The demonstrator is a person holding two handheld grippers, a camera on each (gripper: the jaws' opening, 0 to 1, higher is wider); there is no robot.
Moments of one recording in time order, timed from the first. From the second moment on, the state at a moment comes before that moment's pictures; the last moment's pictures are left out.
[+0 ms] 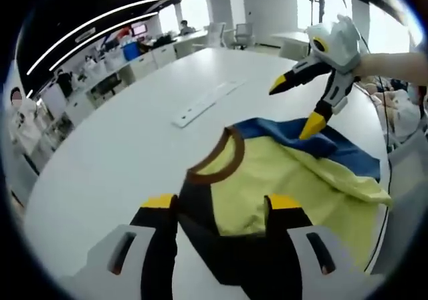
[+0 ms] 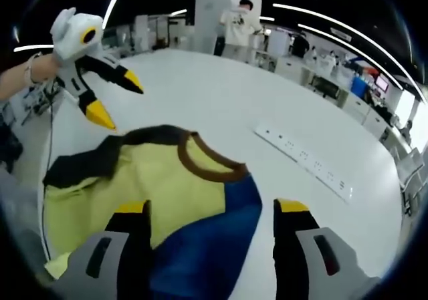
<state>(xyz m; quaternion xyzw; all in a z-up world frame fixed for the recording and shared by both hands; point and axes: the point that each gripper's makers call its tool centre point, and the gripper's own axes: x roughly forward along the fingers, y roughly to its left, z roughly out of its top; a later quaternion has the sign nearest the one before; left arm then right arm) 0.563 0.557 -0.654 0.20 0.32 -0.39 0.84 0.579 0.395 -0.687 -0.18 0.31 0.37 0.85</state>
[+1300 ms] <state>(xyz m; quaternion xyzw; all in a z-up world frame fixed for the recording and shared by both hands) 0.501 0.544 -0.623 0.17 0.30 -0.45 0.83 0.520 0.401 -0.663 -0.18 0.29 0.41 0.84</state>
